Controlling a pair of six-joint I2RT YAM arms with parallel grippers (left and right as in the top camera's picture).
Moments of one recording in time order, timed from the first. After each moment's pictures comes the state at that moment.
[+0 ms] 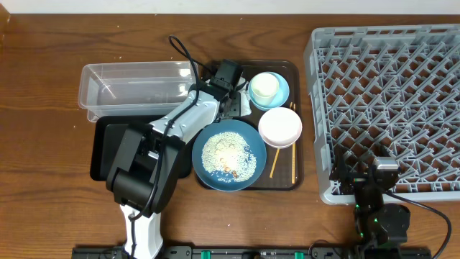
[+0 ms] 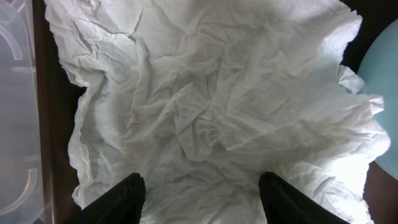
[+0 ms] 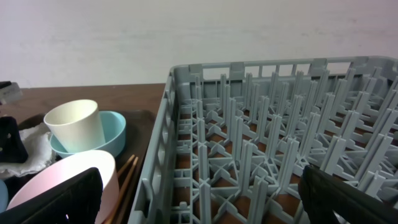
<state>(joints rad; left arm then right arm) -0.45 2.02 1.35 -0.50 -0.10 -0.43 0.04 0.01 0.01 -0.07 0.01 0.07</state>
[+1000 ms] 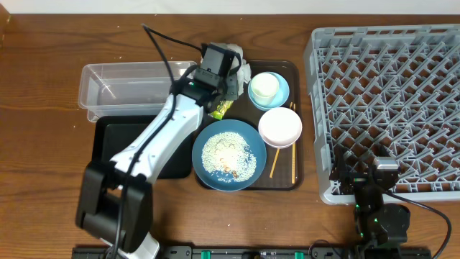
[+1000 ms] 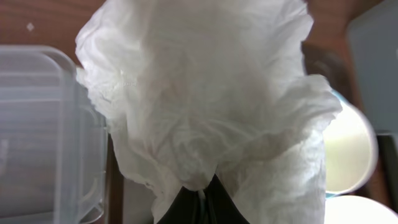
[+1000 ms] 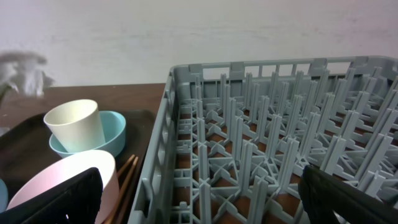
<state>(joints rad) -0.44 1.76 1.35 -0.50 -0.10 -0.43 0.04 0.01 0.01 -0.07 0.01 0.07</state>
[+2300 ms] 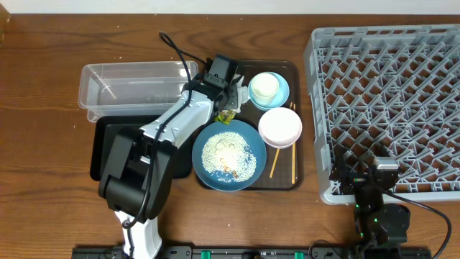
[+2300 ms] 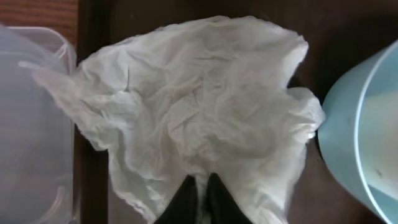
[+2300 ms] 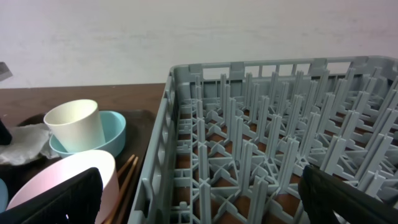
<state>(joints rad) -0.43 1.97 1.34 -0.44 -0.09 -0.43 0.04 0.01 0.01 -0.07 0.01 0.07</state>
